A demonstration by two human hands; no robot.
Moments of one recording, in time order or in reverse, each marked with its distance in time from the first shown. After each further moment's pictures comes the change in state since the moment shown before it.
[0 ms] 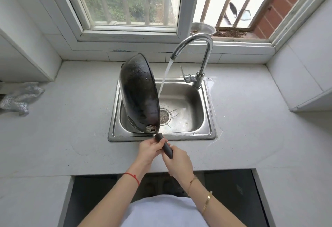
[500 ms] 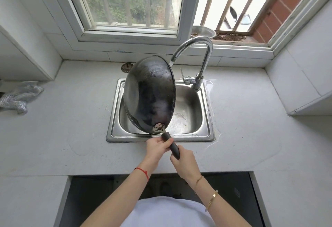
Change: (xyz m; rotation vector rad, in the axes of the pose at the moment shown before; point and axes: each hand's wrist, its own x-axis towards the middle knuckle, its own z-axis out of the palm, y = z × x) left_hand 0.007 -0.002 0.032 0.141 0.094 0.007; right_hand 0.009 0.024 -0.017 0.043 0.031 -0.042
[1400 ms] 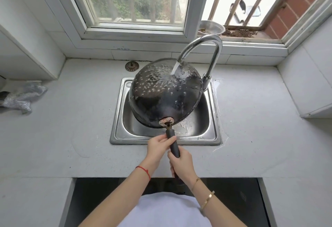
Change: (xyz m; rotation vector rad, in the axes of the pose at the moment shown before) left_hand 0.025 0.005 -0.009 0.032 0.004 0.014; right_hand 0.026 -0.008 0.028 0.485 -0.049 0.119
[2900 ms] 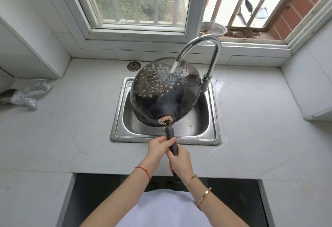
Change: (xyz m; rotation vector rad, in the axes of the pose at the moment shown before) left_hand -0.002 -0.013 0.007 0.059 -0.005 -0.070; right_hand 0.008 0.010 -0.001 -0.058 0.026 -0.061
